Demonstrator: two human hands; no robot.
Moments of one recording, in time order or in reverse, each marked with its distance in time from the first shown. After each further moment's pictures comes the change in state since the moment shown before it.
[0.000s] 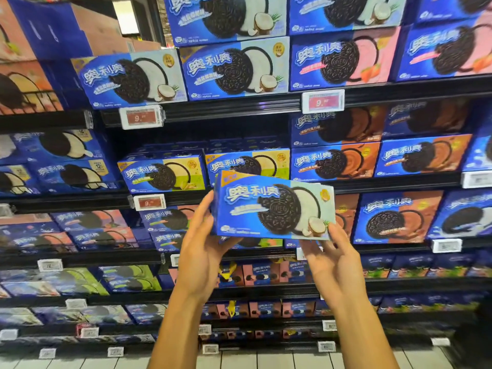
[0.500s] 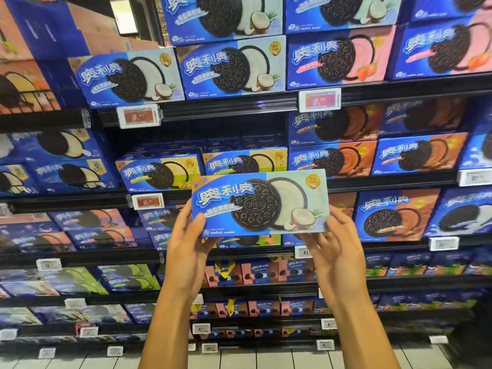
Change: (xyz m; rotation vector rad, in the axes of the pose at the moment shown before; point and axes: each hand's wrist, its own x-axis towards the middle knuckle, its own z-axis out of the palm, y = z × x) left_hand 0.007 -0.006 -0.023 -0.005 0.075 0.041; right_hand -0.026 -0.010 0.020 -0.332 -0.140 -0.258
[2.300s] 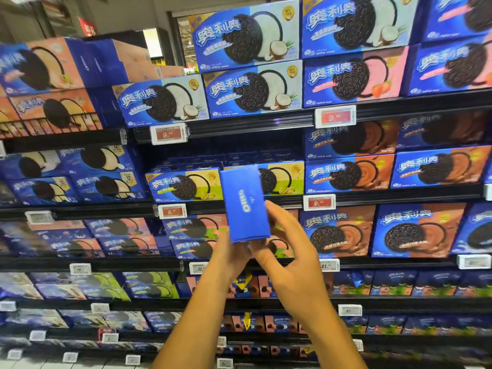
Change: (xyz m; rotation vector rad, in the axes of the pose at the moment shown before) left_hand 0.034 -0.026 0.016 0.002 -0.059 -0.376; right_hand -0.038 0.018 0.075 -0.679 -0.467 -0.437
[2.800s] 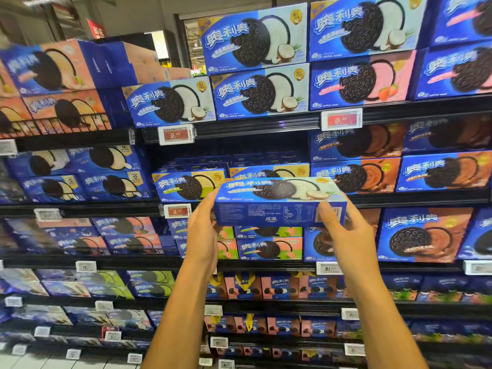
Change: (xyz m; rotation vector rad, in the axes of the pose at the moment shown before) left_hand -0.029 0.060 0.002 0.191 0.273 0.396; right_hand 0.033 0.023 -0.065 0.104 0.253 0.347
